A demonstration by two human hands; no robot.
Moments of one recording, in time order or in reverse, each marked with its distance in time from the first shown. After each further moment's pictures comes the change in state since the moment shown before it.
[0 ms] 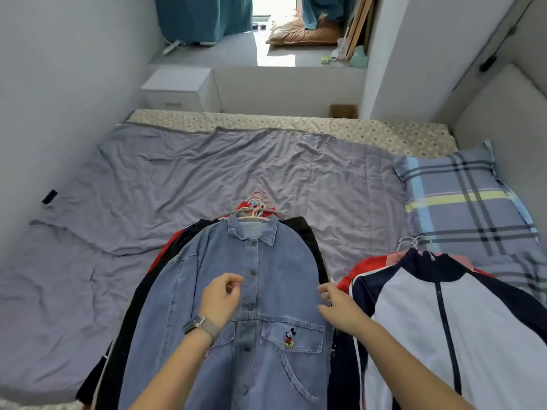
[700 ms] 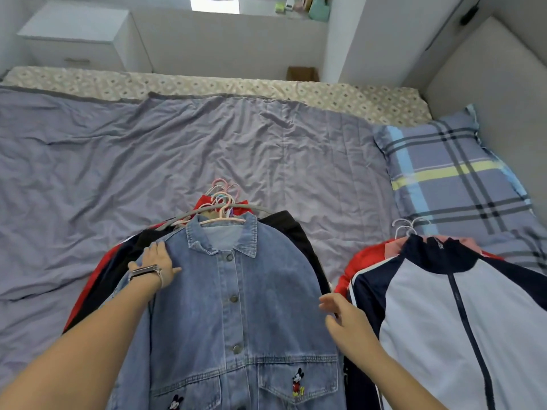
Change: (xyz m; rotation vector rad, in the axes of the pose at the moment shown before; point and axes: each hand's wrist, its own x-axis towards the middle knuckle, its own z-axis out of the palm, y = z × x) left_hand 0.298 -0.158 0.028 0.780 -0.368 -0.146; right_hand 0.095 0.014 0.042 0.186 0.316 0.117
